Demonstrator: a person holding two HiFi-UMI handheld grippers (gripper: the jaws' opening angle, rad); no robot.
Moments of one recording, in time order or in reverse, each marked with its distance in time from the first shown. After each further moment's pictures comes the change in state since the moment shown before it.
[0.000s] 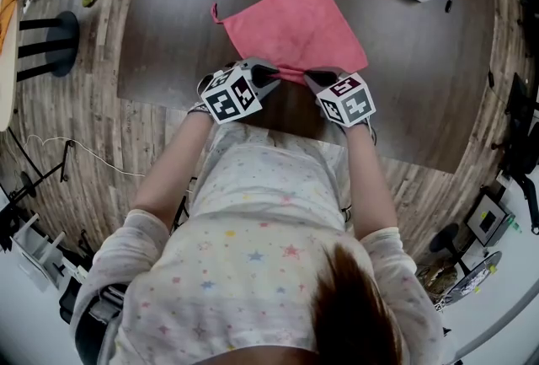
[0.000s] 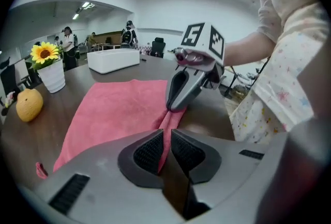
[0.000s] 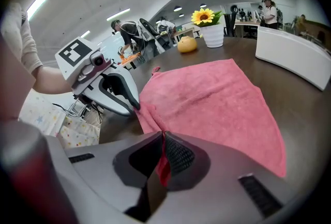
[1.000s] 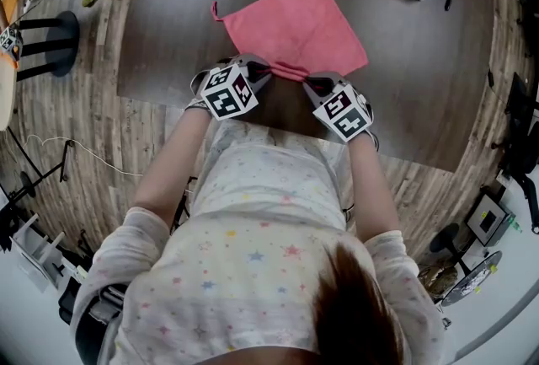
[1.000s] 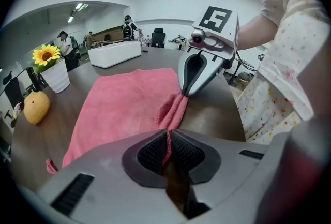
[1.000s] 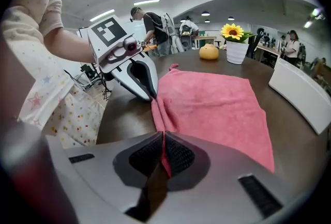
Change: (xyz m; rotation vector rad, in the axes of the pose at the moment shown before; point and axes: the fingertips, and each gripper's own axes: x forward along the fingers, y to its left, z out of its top) left arm 0.000 0.015 -0.031 0.071 0.118 0.074; right arm -0.004 0.020 -0.012 -0.302 0.019 -0.042
